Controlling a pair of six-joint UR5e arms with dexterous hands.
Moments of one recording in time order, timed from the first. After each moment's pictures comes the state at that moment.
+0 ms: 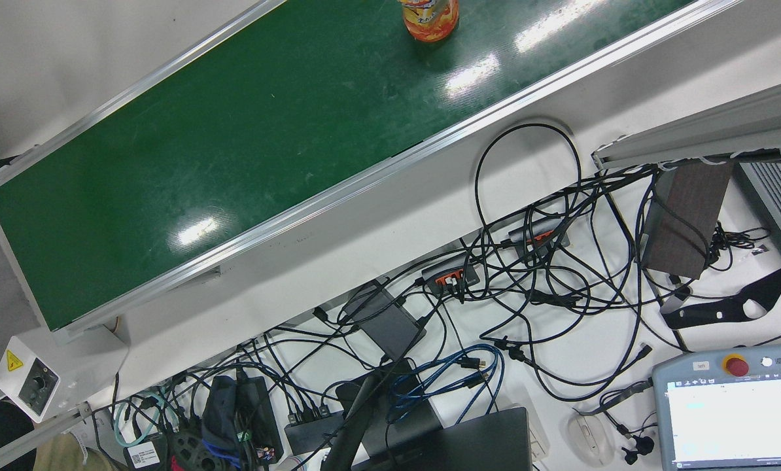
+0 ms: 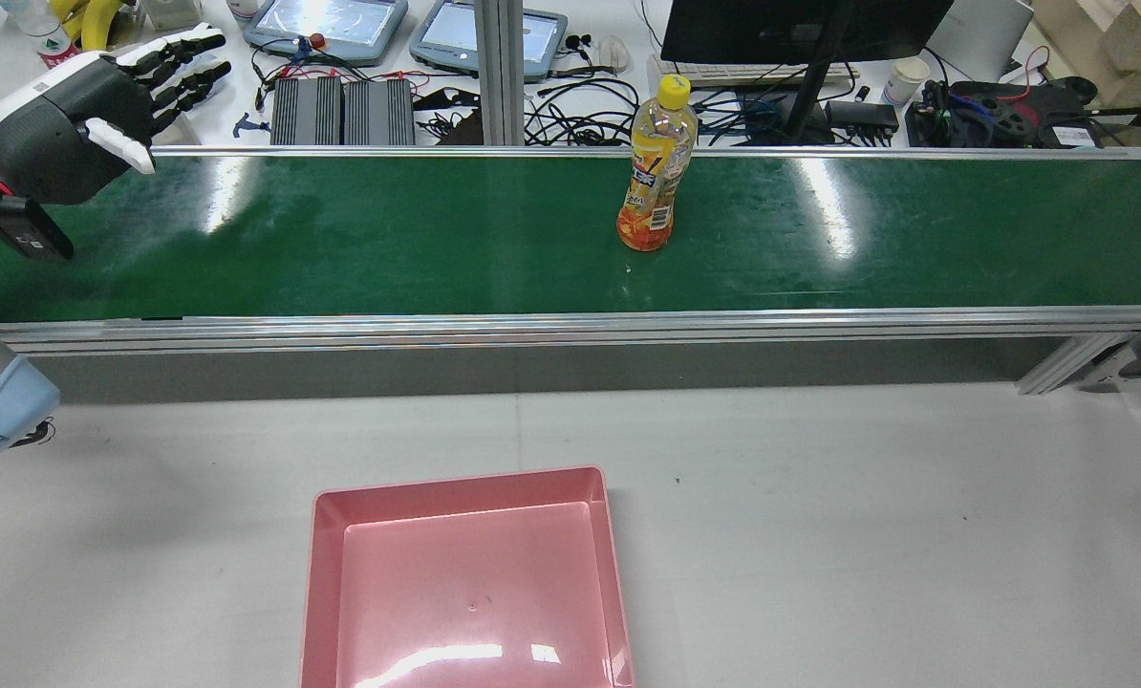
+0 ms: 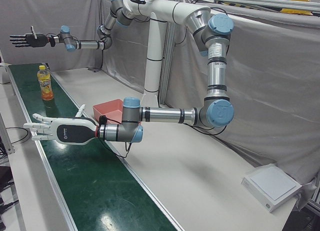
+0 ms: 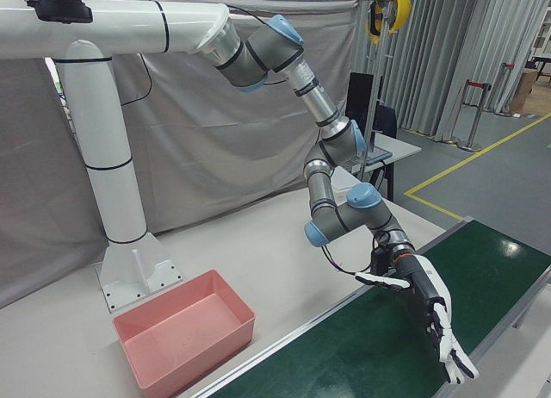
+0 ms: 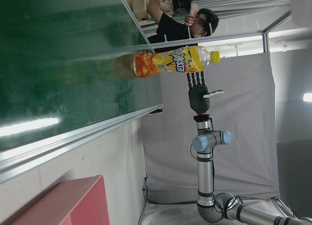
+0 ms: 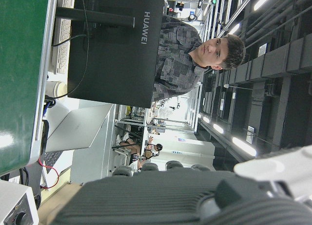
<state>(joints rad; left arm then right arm) -1.06 -2.00 -1.55 -0.03 1.48 0.26 1.59 -1.56 1.64 -3.27 -1.58 -0.10</state>
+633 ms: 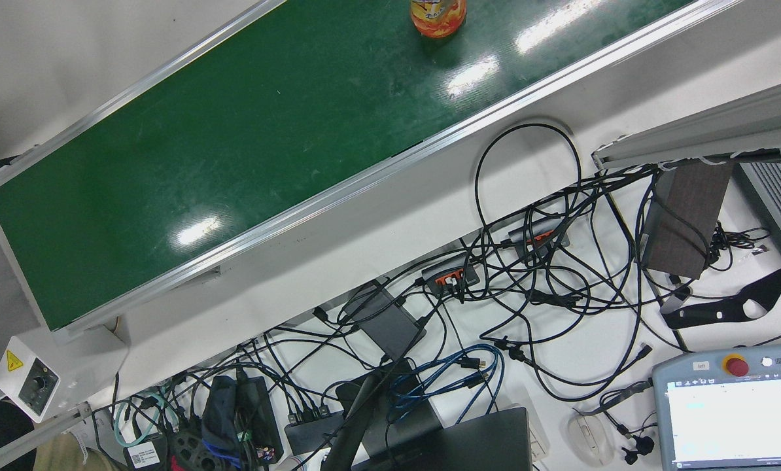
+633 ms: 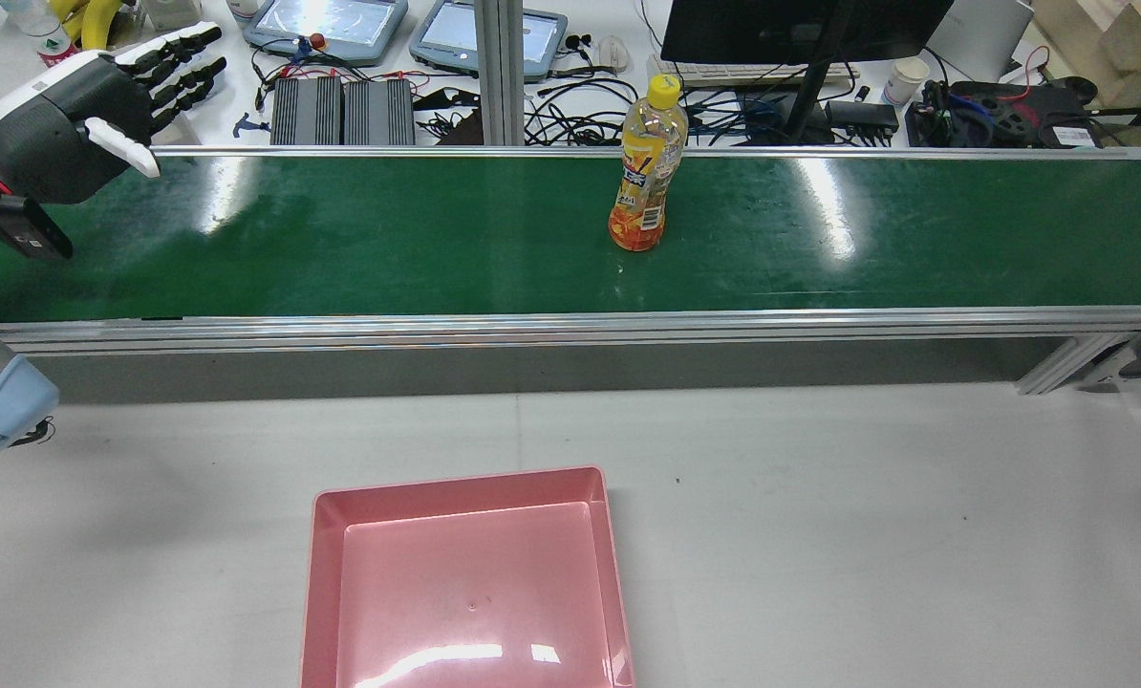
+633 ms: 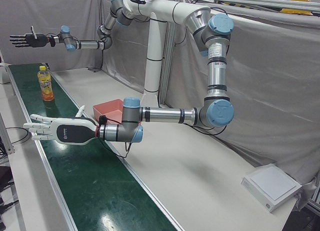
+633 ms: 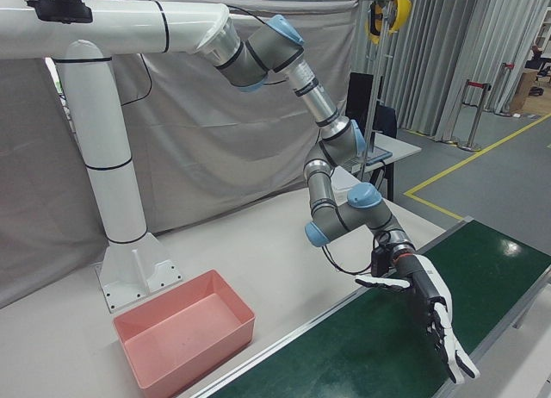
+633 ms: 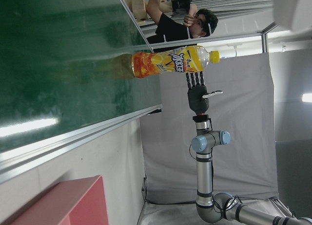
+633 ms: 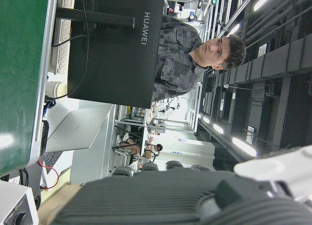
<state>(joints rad) -1.07 -2.00 -1.55 -0.03 1.48 0.26 1.59 -1.56 1.64 -3.27 -1.58 -0.10</state>
